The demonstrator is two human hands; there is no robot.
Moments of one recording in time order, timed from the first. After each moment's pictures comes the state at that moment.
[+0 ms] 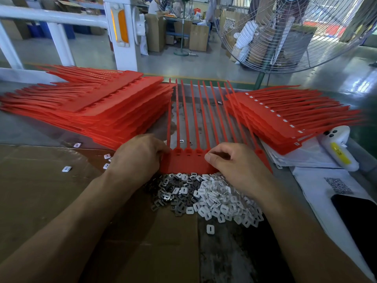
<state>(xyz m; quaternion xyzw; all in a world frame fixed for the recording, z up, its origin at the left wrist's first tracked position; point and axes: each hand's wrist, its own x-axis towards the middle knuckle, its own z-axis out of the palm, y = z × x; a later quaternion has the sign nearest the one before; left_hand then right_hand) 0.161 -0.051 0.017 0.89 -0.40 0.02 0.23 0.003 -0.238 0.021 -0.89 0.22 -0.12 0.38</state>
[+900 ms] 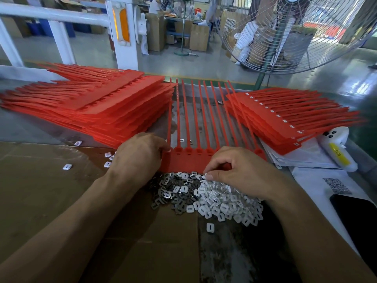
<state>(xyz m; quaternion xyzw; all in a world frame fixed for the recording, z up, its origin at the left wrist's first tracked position) 0.156 -0.051 0.014 0.88 -0.39 0.07 0.25 -0.007 -0.243 0.034 -0.94 0.11 -0.03 0.32</state>
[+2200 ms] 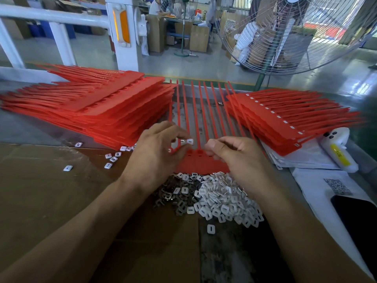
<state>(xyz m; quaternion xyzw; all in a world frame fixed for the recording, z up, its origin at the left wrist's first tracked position) 0.135 -0.067 0.017 0.76 -0.48 0.16 0.41 0.003 -0.229 0.029 -0.82 0.19 -0.19 0.51</state>
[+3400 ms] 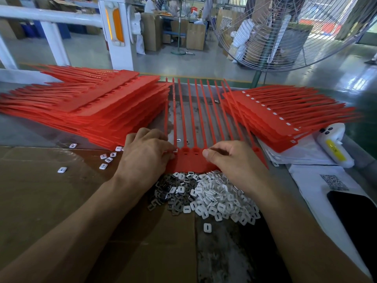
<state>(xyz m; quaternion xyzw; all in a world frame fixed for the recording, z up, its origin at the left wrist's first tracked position) 0.151 -0.065 0.004 0.87 -0.43 0.12 0.22 0.002 -0.235 0.023 -0.86 0.25 -0.13 0.42</state>
